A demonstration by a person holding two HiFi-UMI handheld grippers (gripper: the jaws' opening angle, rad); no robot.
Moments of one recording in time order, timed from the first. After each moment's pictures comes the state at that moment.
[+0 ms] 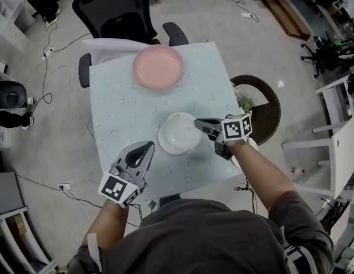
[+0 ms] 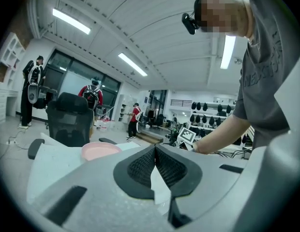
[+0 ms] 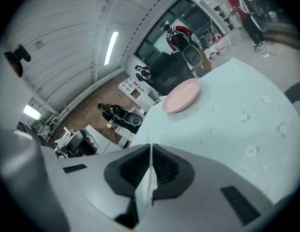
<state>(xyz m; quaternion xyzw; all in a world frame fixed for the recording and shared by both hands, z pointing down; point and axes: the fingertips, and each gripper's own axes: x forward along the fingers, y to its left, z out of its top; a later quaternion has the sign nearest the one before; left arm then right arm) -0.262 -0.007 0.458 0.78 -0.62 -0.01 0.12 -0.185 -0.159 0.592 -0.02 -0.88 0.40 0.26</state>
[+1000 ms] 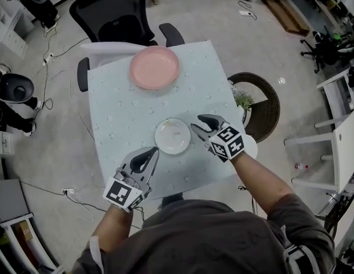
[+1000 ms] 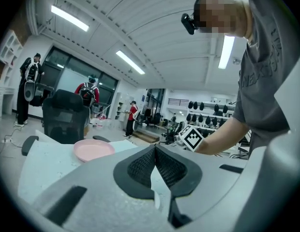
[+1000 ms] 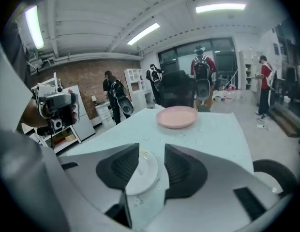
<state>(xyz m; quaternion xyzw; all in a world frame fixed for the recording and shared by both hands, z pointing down) -0.229 -0.002 0.458 0.79 -0.60 0.00 0.13 -0.172 -0.153 0.572 0.05 -0.95 0.11 0.28</state>
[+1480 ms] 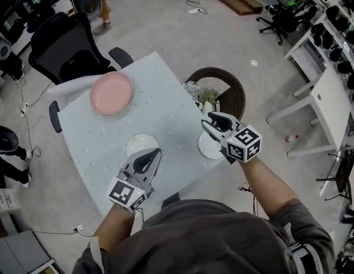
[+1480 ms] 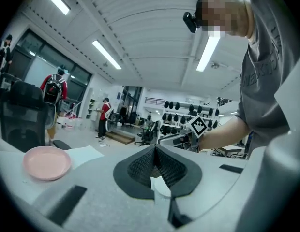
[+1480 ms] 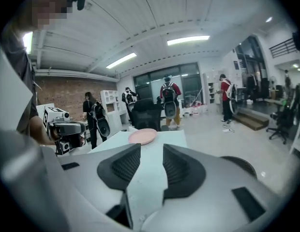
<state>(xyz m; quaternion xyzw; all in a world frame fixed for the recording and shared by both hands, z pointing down) -0.112 -0.079 0.427 0.87 -0.47 0.00 0.10 0.009 -0.219 0.468 0.23 -0.95 0.13 0.16</state>
